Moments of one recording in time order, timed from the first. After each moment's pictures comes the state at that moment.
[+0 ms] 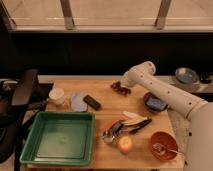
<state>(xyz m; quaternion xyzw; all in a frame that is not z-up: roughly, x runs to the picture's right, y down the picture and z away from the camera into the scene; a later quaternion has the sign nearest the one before) 0.126 -0.034 0.920 -0.09 -0.12 0.03 0.99</state>
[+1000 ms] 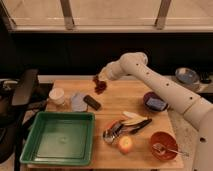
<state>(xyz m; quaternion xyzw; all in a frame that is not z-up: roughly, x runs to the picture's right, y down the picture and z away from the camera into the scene) -0.026 -0.064 0.795 -0.09 -0.32 -0.01 0.94</state>
